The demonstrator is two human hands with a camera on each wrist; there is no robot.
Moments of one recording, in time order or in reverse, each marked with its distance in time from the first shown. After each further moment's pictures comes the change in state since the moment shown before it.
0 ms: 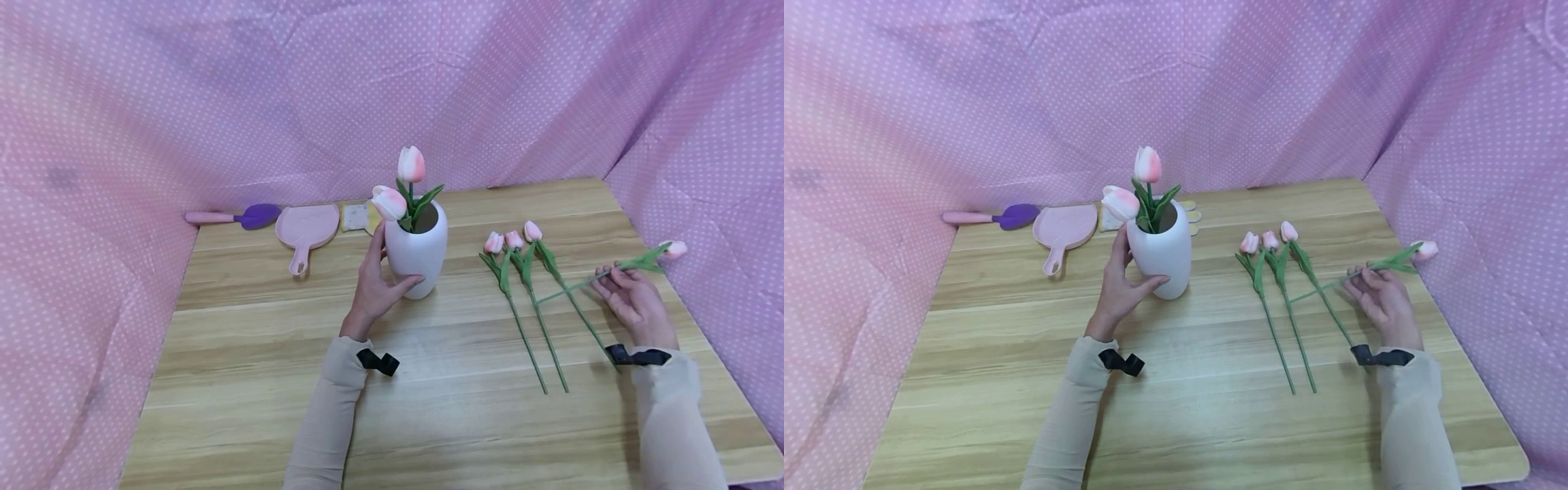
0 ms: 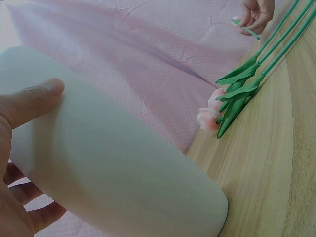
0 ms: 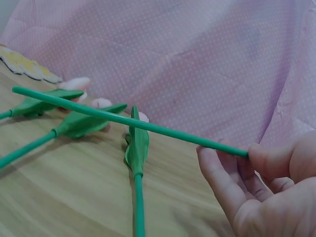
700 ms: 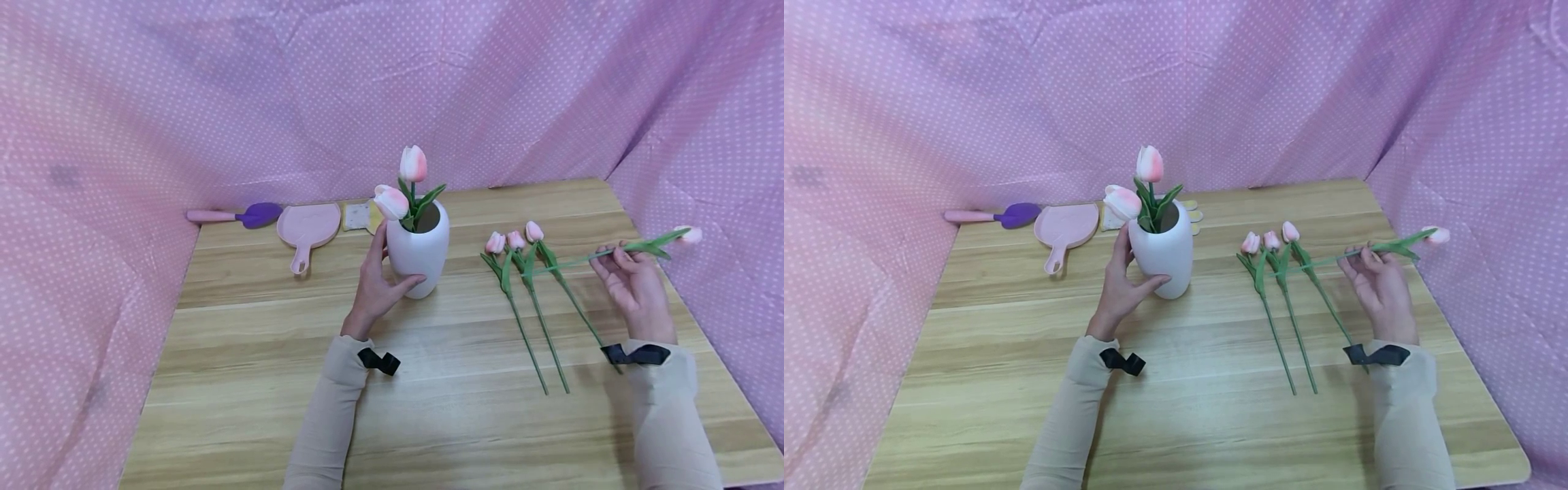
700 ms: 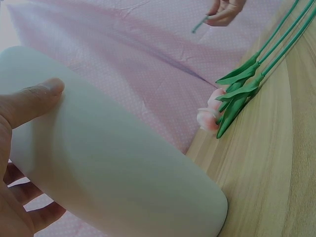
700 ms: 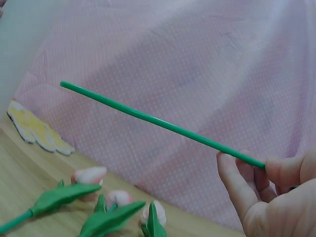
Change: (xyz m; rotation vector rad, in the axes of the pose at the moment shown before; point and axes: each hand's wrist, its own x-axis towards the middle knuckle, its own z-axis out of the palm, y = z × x) left_hand 0.001 -0.002 0.000 -0.017 0.000 0.011; right_hand 0.005 0.019 0.062 0.067 -0.085 -0.127
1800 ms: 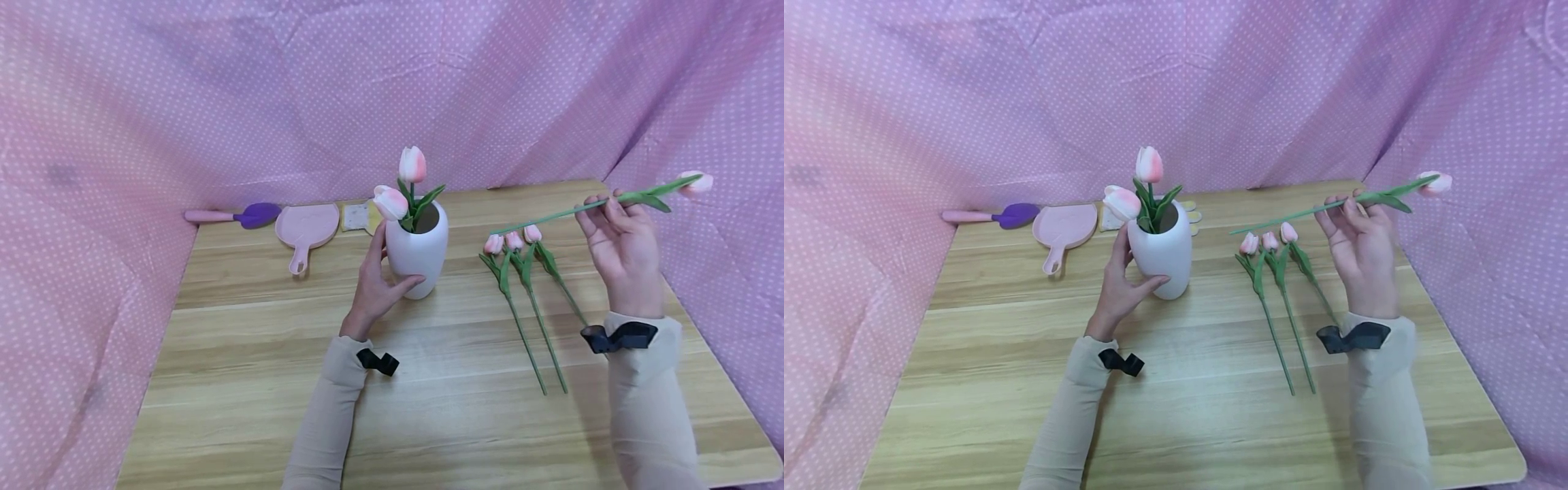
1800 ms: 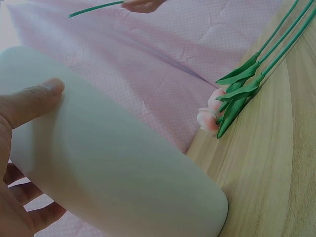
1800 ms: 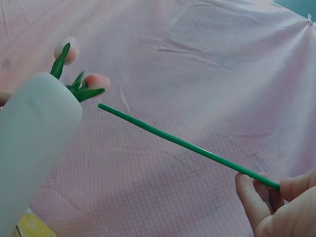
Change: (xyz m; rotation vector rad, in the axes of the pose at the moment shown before) left_hand 0.000 0.001 0.000 0.007 -0.005 -0.012; right_hand 0.011 0.041 0.117 0.079 -0.129 -0.156
